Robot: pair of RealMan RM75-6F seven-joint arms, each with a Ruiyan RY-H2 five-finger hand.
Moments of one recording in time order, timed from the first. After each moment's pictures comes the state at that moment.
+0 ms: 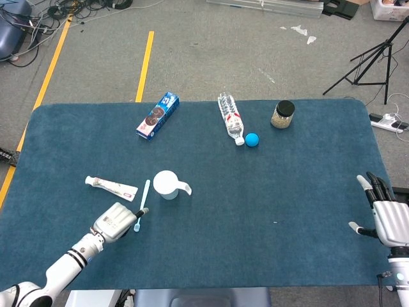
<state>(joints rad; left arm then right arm) -0.61 -1.23 -0.02 -1.78 1.28 0.83 0.69 0.10 -1.04 0.08 -1.66 -1.37 1.38 -0.10</state>
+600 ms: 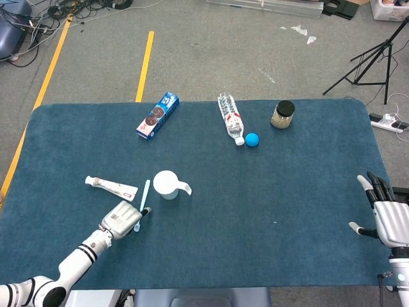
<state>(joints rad) -0.66 -1.33 0.01 -1.69 1.16 0.83 0.75 0.10 -1.03 0.08 -1.67 -1.38 1.39 -0.09</state>
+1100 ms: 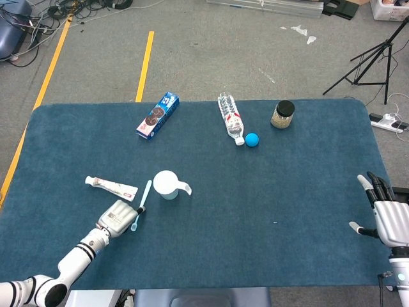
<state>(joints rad) -0.68 -1.34 0.05 -1.64 1.12 0.85 0.74 0.10 -1.03 0.08 -1.67 -1.37 1.38 -0.09</state>
